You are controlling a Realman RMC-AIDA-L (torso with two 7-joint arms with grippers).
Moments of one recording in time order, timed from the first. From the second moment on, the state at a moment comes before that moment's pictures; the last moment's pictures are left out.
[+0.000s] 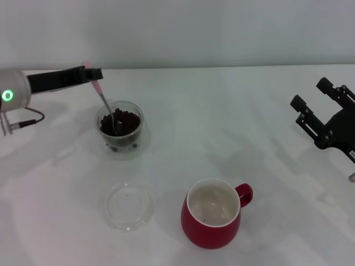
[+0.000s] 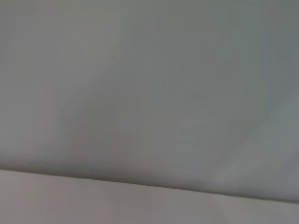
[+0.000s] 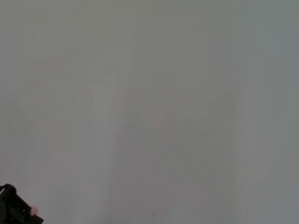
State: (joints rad) left arm -0.75 -2.05 0.79 0.61 -1.13 -0.99 1.00; right arm 0.36 2.01 -0.08 0.02 -1.76 -1.59 0.32
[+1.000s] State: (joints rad) left arm -0.60 -2.03 0.79 0.39 -1.54 -1.05 0.97; right arm 0.37 2.01 -0.07 0.02 -1.76 -1.55 0.32
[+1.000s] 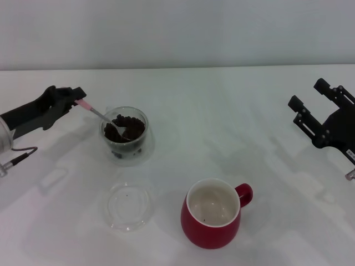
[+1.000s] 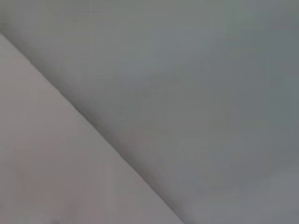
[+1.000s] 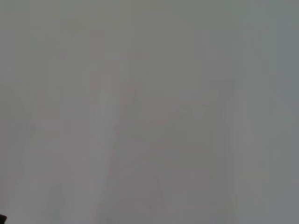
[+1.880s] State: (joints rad) left arm -0.52 -2.02 0.79 0.36 -1.70 -1.16 1.03; right arm 0.41 2.01 -0.08 0.01 -1.76 -1.52 0.32
